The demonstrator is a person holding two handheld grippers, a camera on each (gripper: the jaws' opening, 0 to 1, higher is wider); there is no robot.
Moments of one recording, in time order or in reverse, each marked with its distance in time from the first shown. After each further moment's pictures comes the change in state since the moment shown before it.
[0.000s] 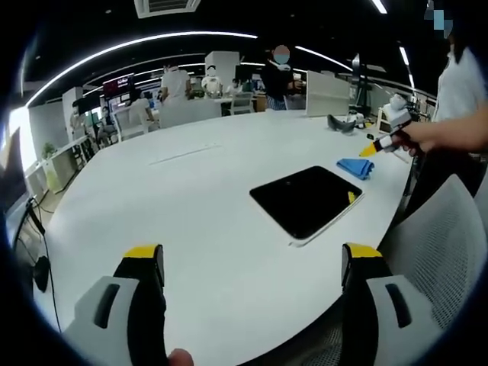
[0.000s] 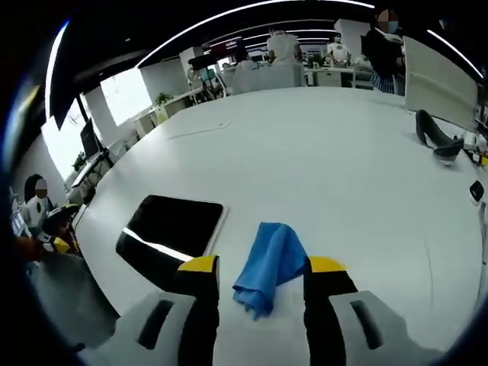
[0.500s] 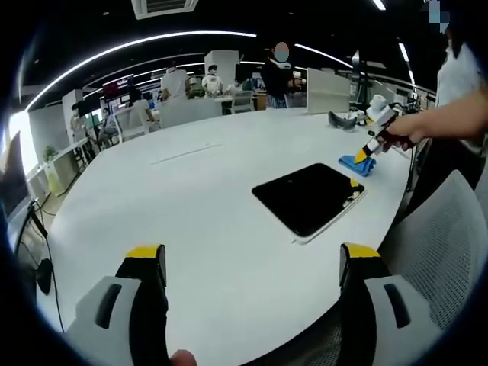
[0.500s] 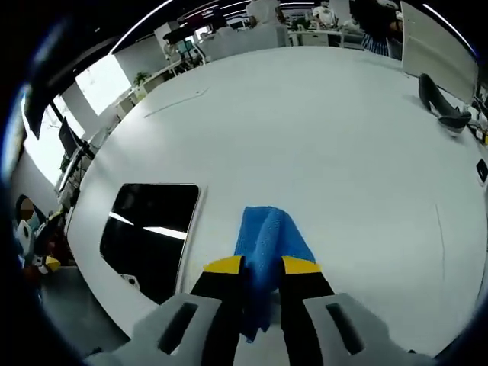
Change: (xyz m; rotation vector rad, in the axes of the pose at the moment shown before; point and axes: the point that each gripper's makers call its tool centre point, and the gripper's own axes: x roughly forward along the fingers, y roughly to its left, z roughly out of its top) left arm 0.001 0.004 -0.002 0.018 0.007 0.013; right arm 0.036 -0.012 -0.017 0.064 0.177 -0.083
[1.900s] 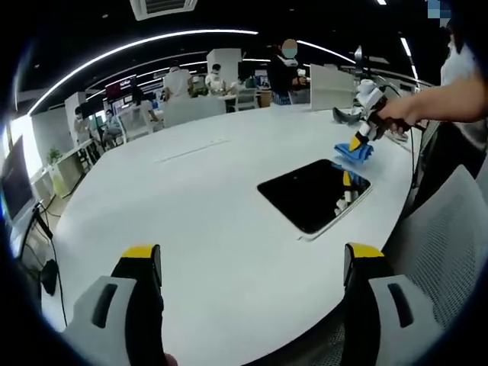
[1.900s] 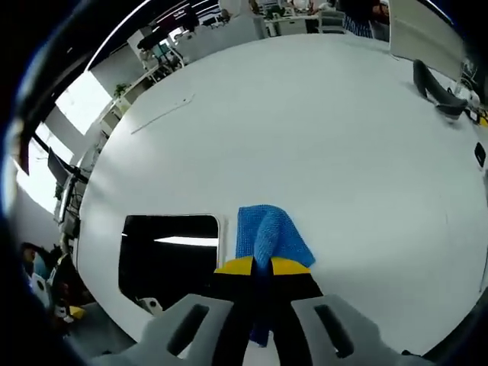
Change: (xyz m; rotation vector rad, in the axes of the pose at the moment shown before) left arm 0.001 0.004 -0.003 0.015 0.015 0.033; right arm 0.003 0.038 0.036 0.127 0.046 0.014
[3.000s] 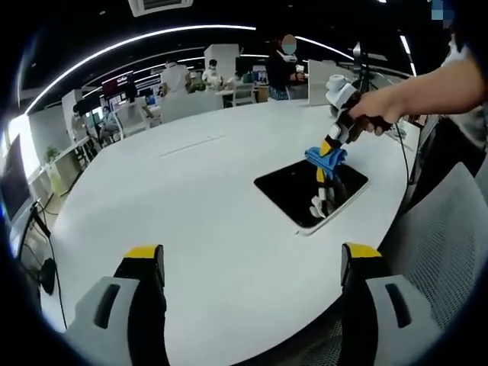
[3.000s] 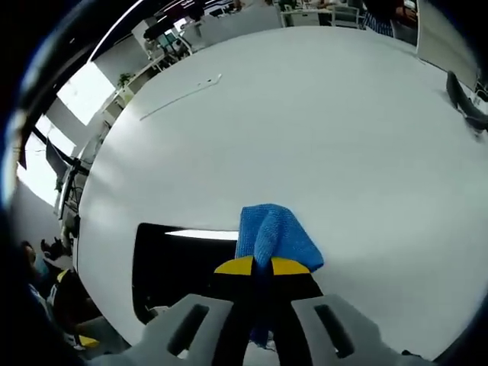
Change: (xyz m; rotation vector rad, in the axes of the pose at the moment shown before) left arm 0.000 -0.002 -0.006 0.004 0.030 -0.021; right arm 0.051 0.080 0.004 -0.029 0.060 0.010
